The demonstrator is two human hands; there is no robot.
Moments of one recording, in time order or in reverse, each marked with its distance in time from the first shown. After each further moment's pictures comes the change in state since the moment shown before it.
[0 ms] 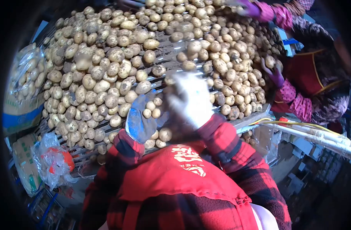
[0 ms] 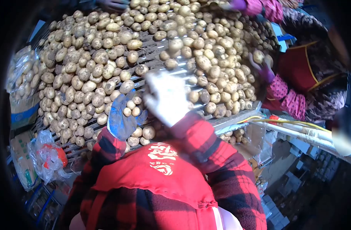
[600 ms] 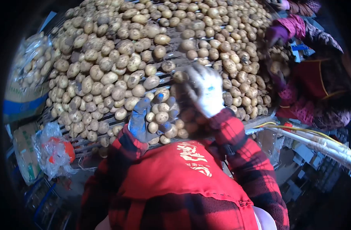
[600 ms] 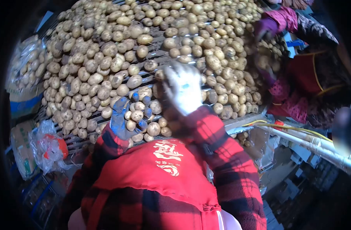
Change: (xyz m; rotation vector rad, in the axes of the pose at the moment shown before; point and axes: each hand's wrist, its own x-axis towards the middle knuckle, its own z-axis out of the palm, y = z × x) left_hand -0.029 0.002 0.013 -0.146 -0.065 -0.106; right_hand -0.014 0.052 0.014 -0.206 -0.067 -0.071
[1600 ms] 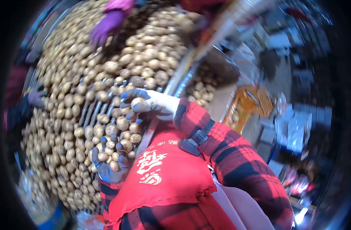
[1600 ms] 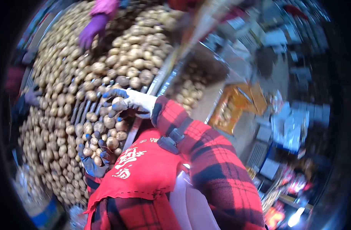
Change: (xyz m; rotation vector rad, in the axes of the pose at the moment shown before) left_hand -0.019 -0.032 0.011 0.089 -0.185 -0.442; right_hand -0.155 -0.004 -0.076 1.965 0.043 0.695
